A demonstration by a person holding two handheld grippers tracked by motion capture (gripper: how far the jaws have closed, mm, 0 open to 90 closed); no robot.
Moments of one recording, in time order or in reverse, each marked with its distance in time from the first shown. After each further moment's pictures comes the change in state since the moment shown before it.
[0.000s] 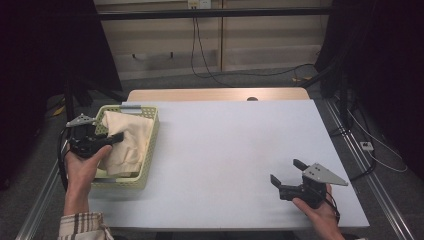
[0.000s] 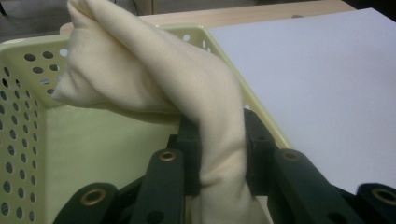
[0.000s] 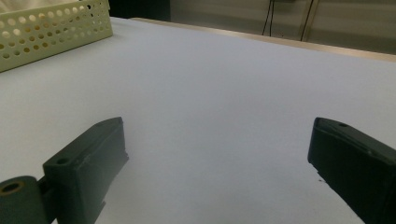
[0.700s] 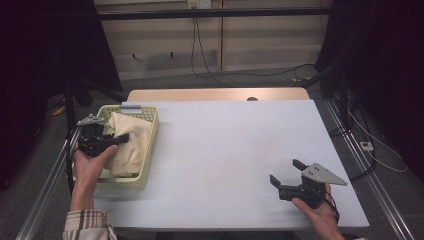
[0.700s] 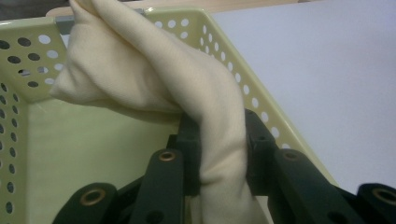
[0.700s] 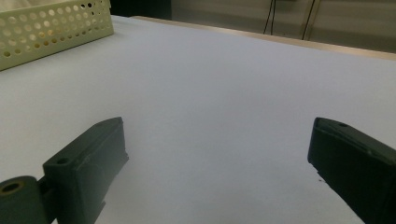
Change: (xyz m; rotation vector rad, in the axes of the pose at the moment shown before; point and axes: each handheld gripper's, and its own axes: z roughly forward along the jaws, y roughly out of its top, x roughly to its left) left arm 0.002 -0.002 0.021 0.039 -0.003 0.000; right arm 0.000 0.000 0.001 0.004 0.003 -0.002
